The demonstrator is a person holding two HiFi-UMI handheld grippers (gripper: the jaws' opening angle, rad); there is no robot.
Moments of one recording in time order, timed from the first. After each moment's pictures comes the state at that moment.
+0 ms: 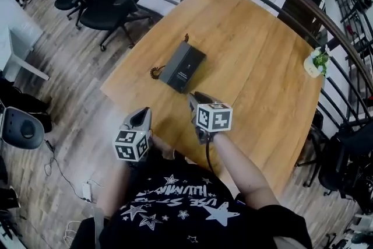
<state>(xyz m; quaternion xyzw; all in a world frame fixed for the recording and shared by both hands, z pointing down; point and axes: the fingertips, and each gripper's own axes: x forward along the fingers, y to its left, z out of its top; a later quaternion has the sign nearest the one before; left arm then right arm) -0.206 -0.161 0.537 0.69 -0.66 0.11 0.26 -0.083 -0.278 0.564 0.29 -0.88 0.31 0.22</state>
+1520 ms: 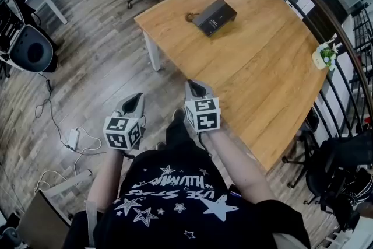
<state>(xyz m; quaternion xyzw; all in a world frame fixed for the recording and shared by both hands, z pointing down) -0.167 0.120 0.520 0.61 -0.74 0.06 0.27 -0.071 -0.015 0.531 0.21 -0.94 0.10 0.26</state>
